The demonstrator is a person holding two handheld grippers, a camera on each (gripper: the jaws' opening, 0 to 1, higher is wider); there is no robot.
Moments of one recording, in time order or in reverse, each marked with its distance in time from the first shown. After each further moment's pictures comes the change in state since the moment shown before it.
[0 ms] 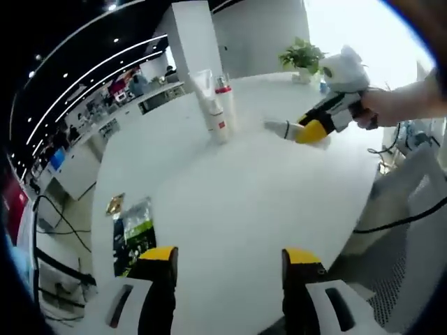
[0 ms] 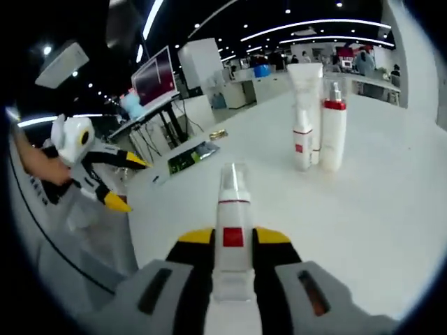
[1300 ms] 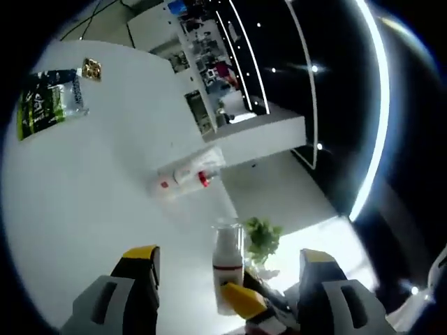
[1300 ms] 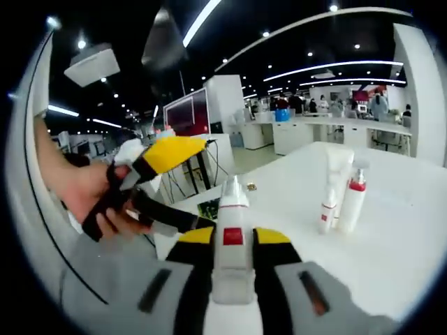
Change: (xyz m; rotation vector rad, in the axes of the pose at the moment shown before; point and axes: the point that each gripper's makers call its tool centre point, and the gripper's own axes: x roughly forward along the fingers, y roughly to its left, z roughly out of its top) left arm -0.014 -0.044 0.148 -1.312 -0.552 -0.550; right arm -0.033 0.070 0.075 -0.147 -0.238 0.072
